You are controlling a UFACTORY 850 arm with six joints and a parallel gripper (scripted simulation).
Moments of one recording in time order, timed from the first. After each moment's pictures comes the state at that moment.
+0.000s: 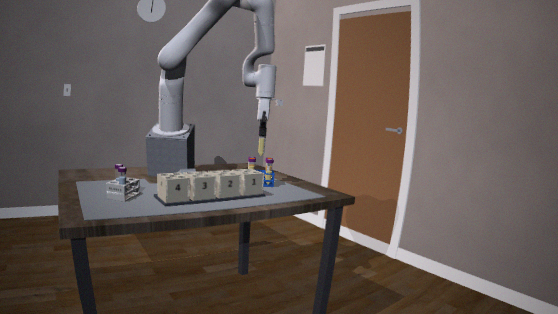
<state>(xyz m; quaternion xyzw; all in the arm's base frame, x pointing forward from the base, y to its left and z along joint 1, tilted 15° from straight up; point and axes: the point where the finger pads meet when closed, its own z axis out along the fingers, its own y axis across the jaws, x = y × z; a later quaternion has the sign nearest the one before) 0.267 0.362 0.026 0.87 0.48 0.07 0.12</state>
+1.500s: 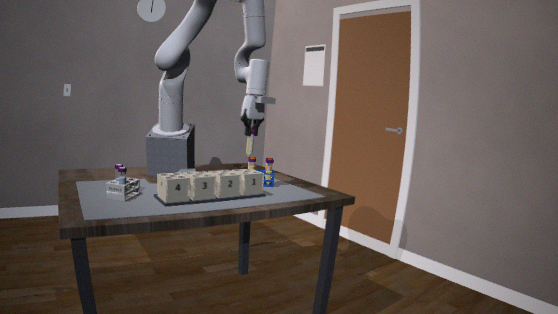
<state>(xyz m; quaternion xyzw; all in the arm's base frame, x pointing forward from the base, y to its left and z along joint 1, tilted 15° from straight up) 0.324 0.264 0.062 0.99 0.11 0.08 0.09</state>
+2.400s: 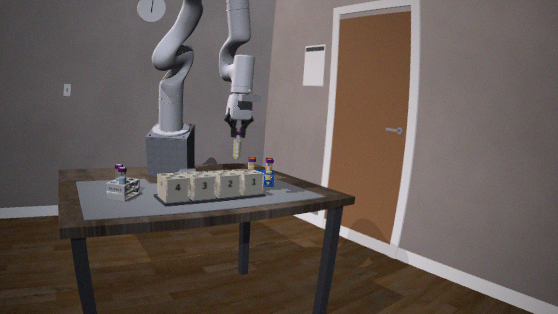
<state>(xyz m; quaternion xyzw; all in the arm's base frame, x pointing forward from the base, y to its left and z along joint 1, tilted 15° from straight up) 0.384 0.162 0.091 0.99 0.01 0.11 0.07</state>
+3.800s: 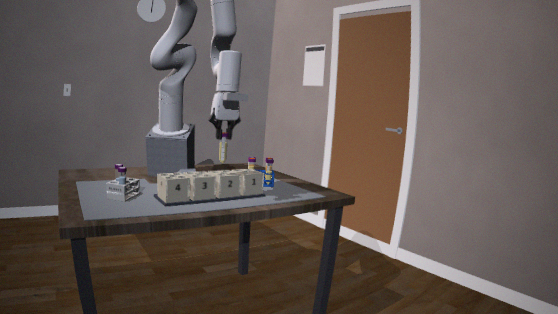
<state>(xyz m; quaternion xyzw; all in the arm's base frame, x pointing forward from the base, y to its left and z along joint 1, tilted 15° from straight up) 0.442 0.066 0.118 0.99 0.01 0.11 0.07</state>
